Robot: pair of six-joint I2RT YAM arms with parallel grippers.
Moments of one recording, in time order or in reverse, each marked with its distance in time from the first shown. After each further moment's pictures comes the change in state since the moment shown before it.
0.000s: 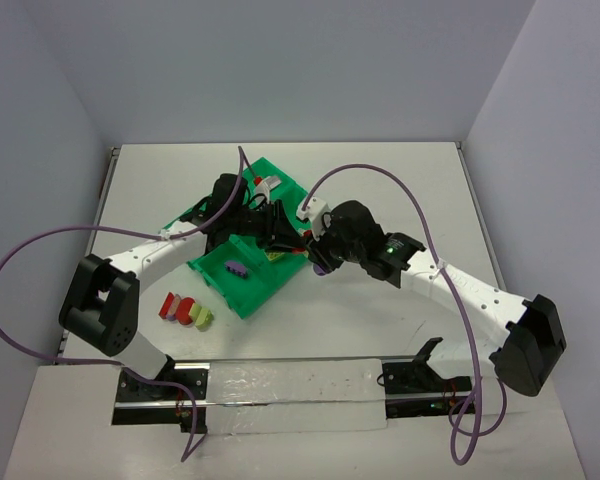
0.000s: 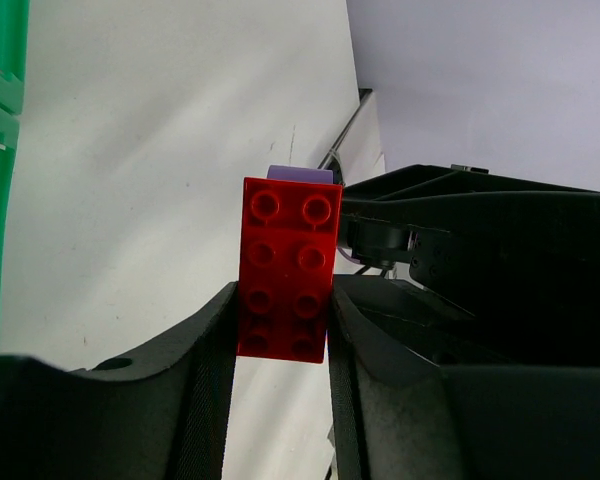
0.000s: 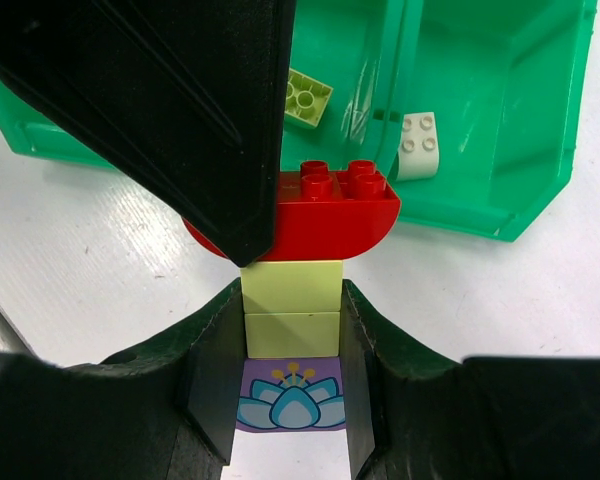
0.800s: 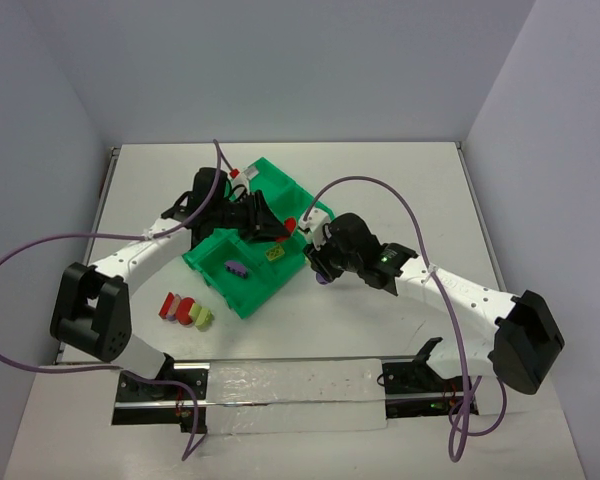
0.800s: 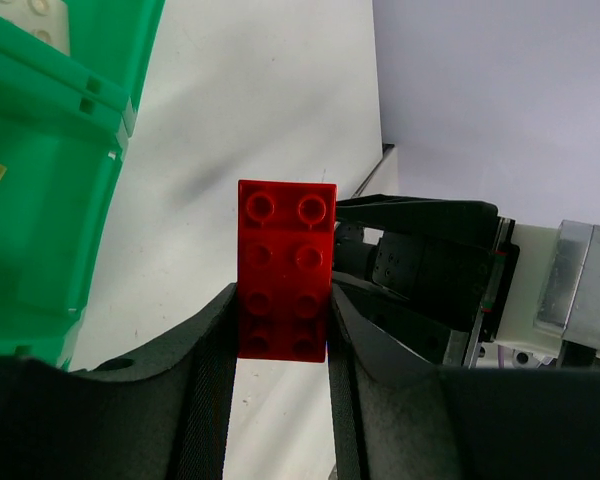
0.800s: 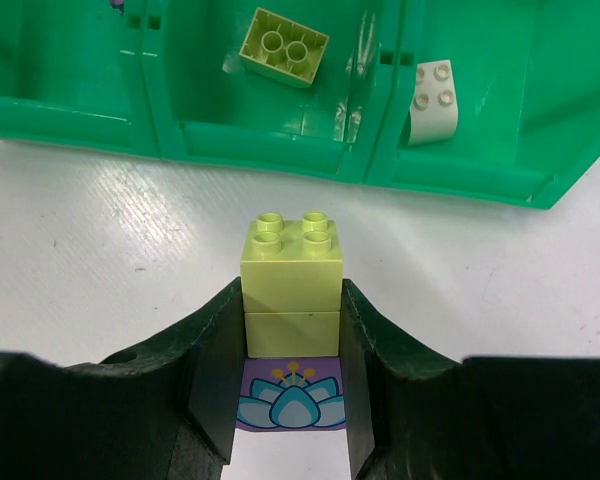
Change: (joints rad) left arm 0.109 -0.051 0.005 -0.080 -0.054 0.031; right arm 0.003 0.015 -0.123 0.095 0.037 0.040
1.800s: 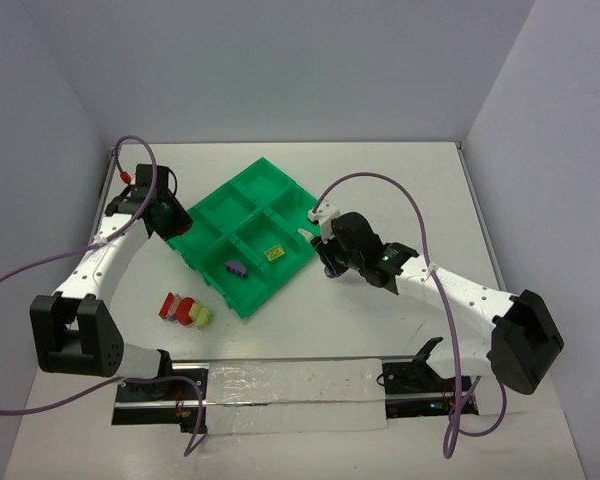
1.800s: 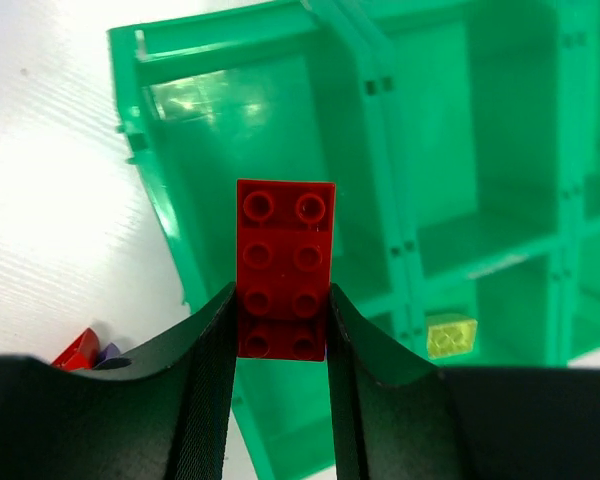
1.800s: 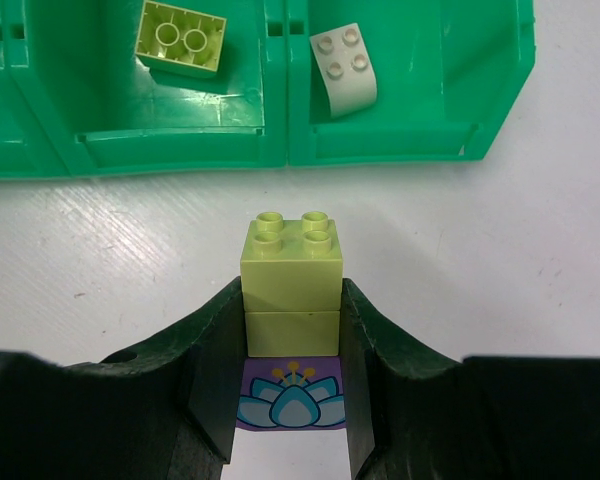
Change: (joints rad) left arm 0.317 -0.125 0.087 -0.534 -0.902 0.082; right arm -0.039 0.006 -0.019 0.014 0.139 0.067
